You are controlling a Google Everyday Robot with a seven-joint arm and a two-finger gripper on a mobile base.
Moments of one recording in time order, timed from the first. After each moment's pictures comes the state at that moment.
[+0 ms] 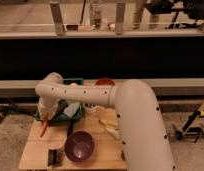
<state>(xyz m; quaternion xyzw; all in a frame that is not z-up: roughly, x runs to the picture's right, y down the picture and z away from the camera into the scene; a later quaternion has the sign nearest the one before) -0.300 0.134 0.802 -0.08 -0.38 -0.70 0.60</state>
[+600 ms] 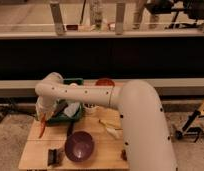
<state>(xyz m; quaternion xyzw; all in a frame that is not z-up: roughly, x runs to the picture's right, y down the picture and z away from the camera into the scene) -0.311 0.137 0.786 -0.05 -0.41 -0.72 0.56</state>
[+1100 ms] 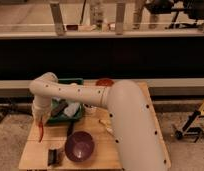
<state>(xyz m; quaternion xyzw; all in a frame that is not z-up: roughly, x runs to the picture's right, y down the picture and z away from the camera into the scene) -0.327 0.158 0.781 -0.08 -0.45 -0.75 0.47</state>
